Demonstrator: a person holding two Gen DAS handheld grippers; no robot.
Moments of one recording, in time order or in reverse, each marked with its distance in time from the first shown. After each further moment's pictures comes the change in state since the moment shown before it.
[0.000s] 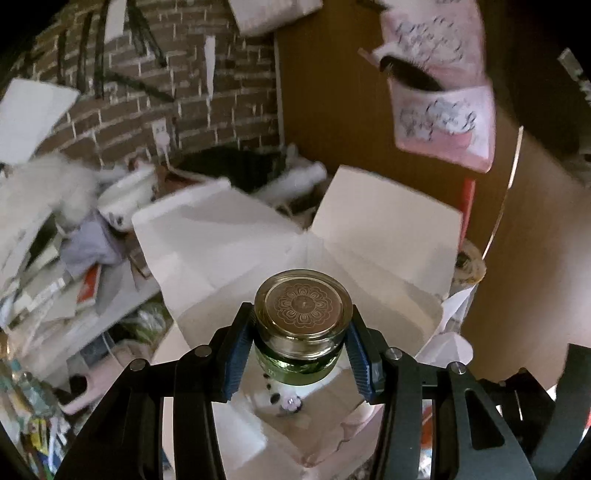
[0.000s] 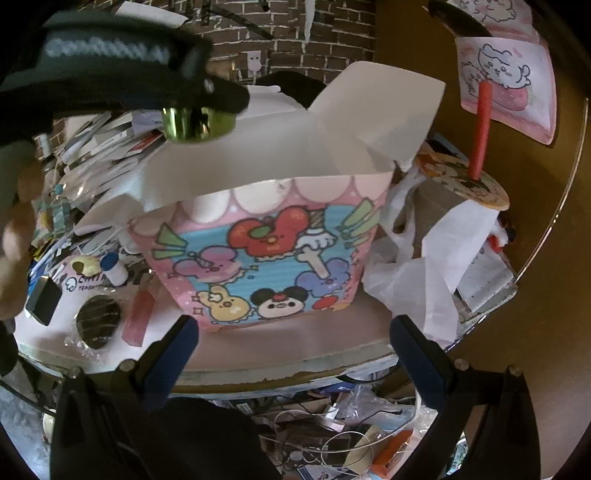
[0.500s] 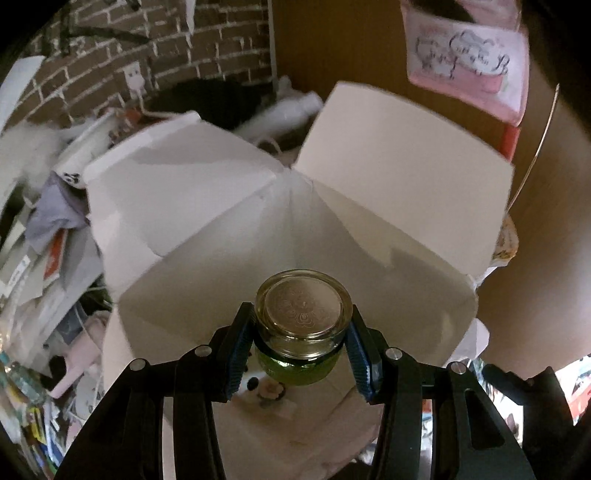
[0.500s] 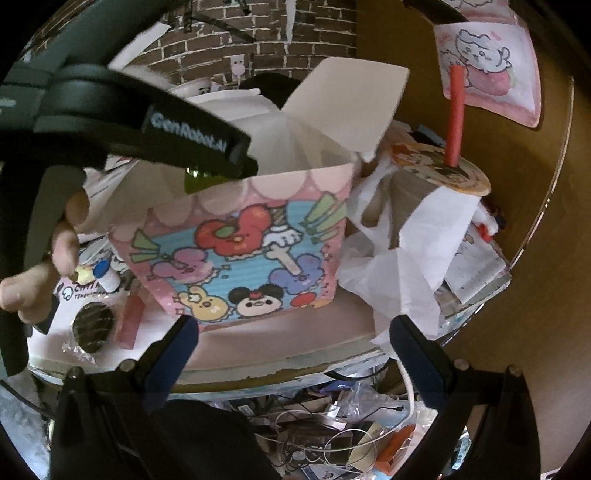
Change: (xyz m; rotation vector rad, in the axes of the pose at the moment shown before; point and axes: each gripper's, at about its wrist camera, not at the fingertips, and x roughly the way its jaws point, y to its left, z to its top) left arm 0.060 -0.019 0.006 0.002 0.249 -0.005; right arm -0.003 -0.017 -0.003 0.050 -0.004 -0.011
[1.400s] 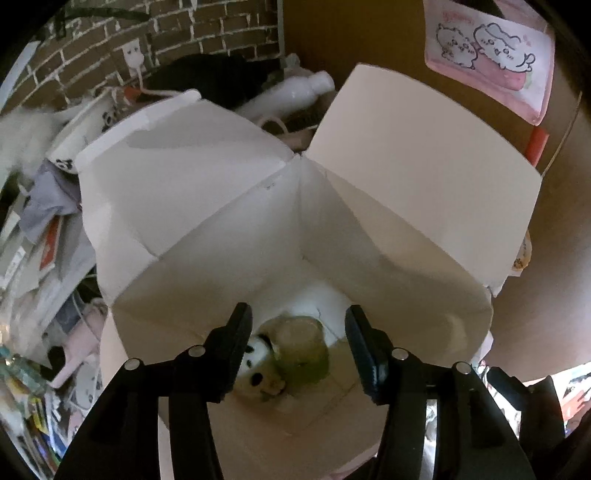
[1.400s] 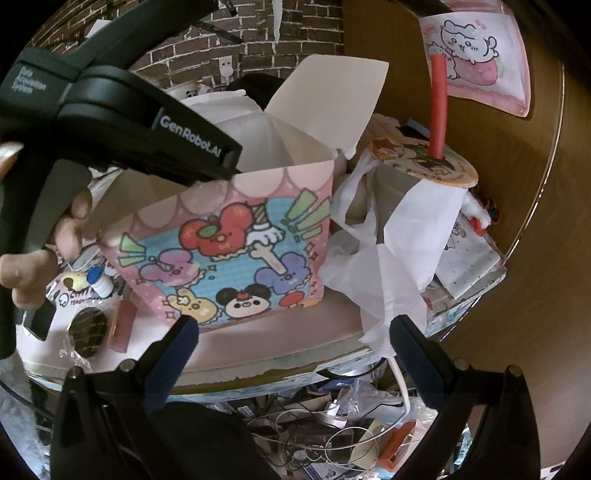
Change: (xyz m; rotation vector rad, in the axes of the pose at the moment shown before) left arm -0.006 -0.005 0.005 -0.037 0.070 0.012; right arm 0.002 -0.008 0.000 0.028 0.006 -0.004
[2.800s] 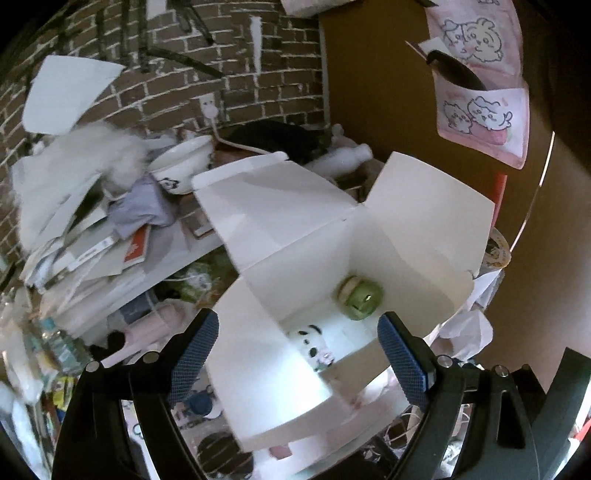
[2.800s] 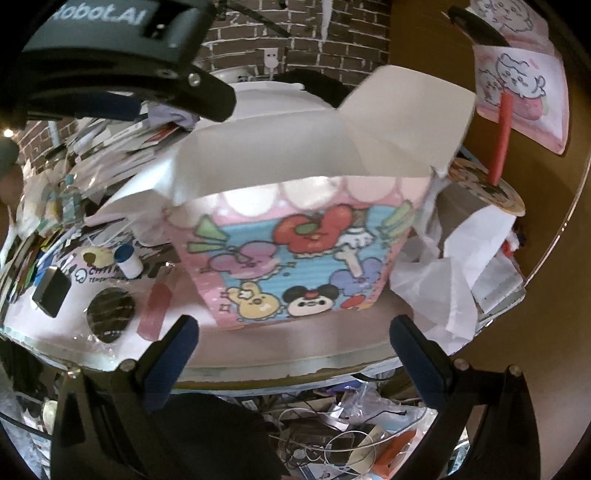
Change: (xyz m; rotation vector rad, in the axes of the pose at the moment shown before) left arm -0.079 0.054 -0.054 -0.074 -0.269 0.121; right arm -0.002 0.049 -0.005 -0.129 0.003 0.041
